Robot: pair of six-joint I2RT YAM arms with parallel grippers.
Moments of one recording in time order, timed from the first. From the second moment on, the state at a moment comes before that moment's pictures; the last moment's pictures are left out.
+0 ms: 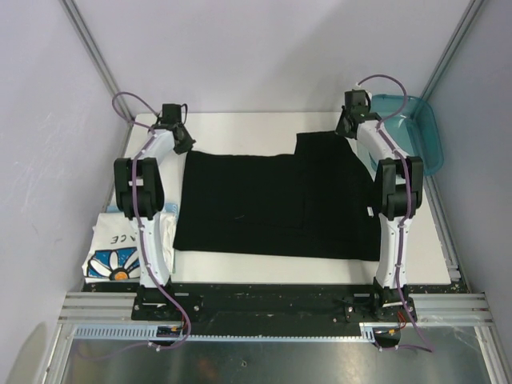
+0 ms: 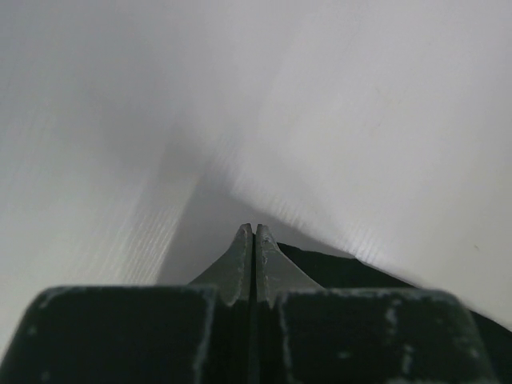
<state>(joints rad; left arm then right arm) -0.01 2.25 1.83 -0.47 -0.10 -0.53 0.12 2.27 1.99 -0.45 0.18 0.37</state>
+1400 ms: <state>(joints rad) 0.06 1.87 1.23 -0.29 0.01 -0.50 0.12 1.39 0.93 -0.47 0.16 0.50</state>
